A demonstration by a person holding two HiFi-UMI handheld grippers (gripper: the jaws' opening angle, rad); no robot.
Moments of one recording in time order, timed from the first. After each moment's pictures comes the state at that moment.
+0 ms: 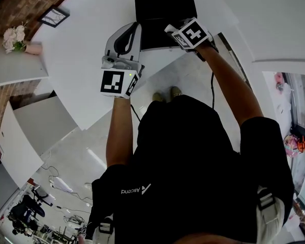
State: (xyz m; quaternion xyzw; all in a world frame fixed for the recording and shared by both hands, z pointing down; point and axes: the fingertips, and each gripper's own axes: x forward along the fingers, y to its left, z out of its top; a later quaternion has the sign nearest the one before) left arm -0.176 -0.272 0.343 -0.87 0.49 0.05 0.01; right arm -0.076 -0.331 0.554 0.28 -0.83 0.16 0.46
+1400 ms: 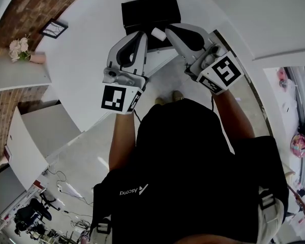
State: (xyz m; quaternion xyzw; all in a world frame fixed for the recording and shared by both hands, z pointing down) left arm -0.080 -0.222 0.285 -0.89 0.45 0.07 0.04; right arm -0.030 -0.232 0.286 0.28 -0.96 0.00 -0.08
